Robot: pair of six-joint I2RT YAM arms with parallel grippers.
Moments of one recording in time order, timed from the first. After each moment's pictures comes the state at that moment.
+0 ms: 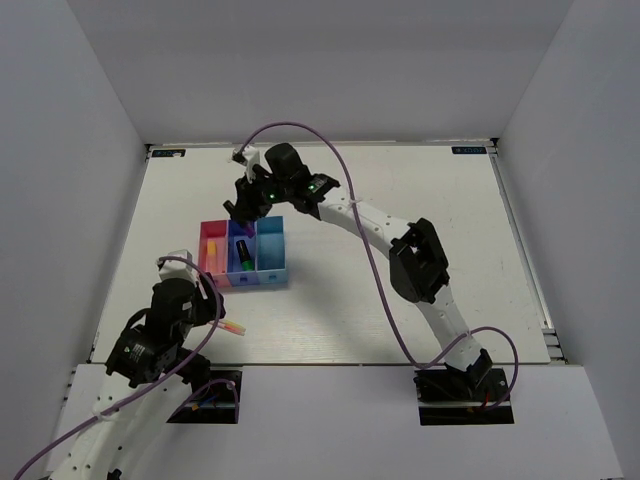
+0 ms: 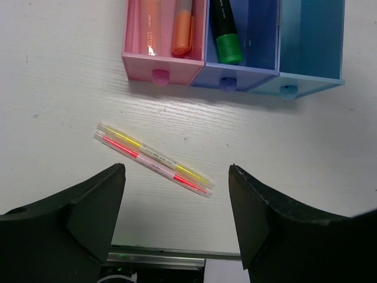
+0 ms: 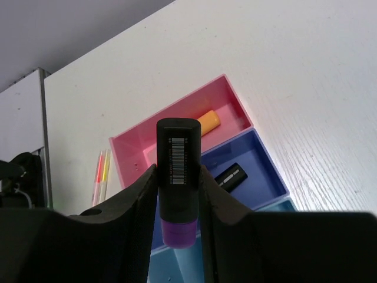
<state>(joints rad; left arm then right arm) -0.43 0.34 0.61 -0.95 -0.34 -0.48 0.87 2.29 2.13 -0.28 -0.55 0.13</state>
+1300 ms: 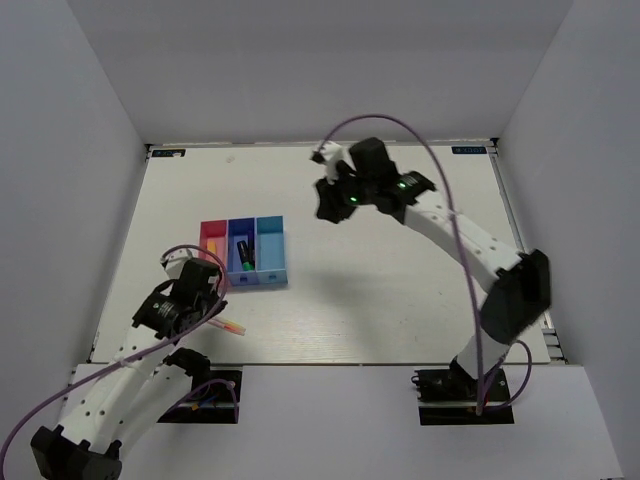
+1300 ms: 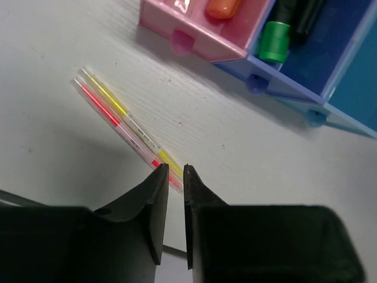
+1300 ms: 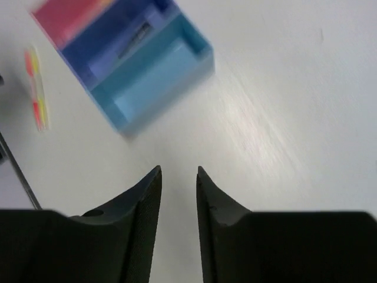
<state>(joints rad) -0.43 0.65 0.62 -0.96 -0.36 -0.86 0.72 1.73 1.64 -0.54 -0.37 -0.11</state>
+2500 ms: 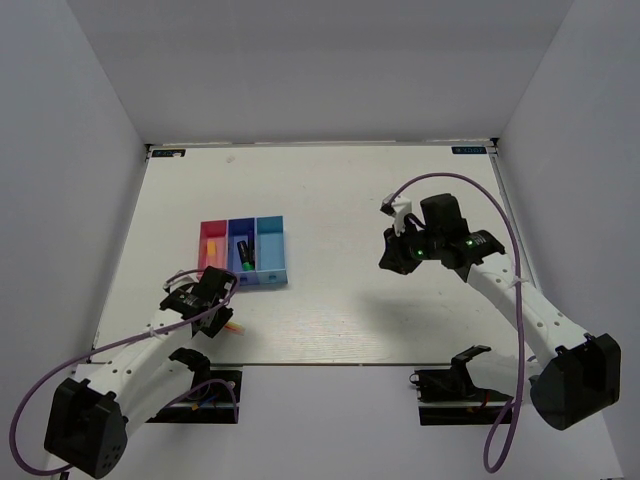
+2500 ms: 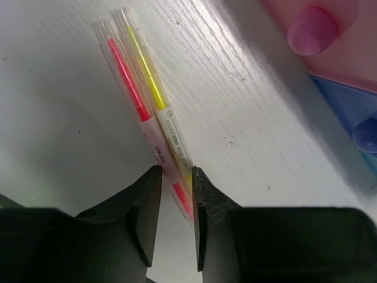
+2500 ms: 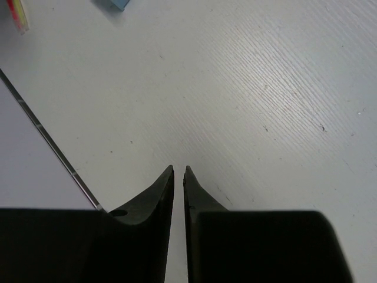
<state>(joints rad) -0.41 0.86 0.43 -0.84 -0.37 -1.25 0.45 1.14 0.93 -0.61 -0.49 -0.16</state>
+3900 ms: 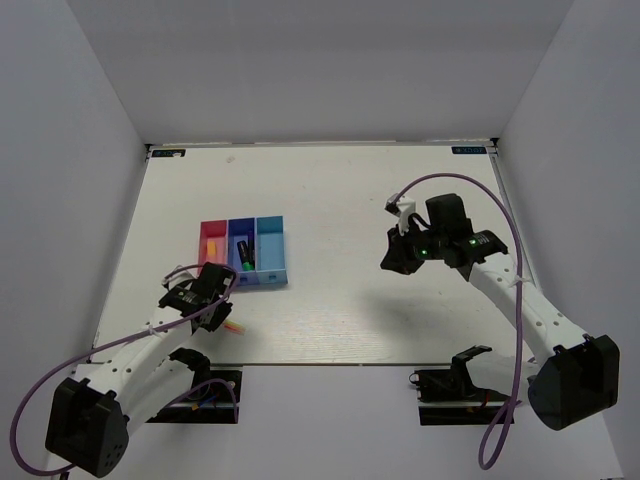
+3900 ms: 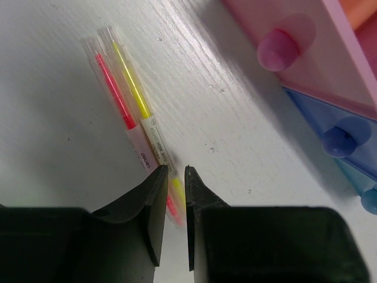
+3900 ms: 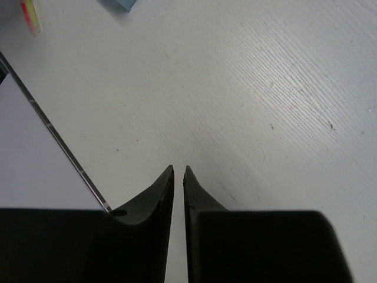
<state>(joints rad) -0.40 0.87 0.46 -0.82 -0.39 -1.25 0.41 1.14 0.92 -0.61 -0.56 -0.15</state>
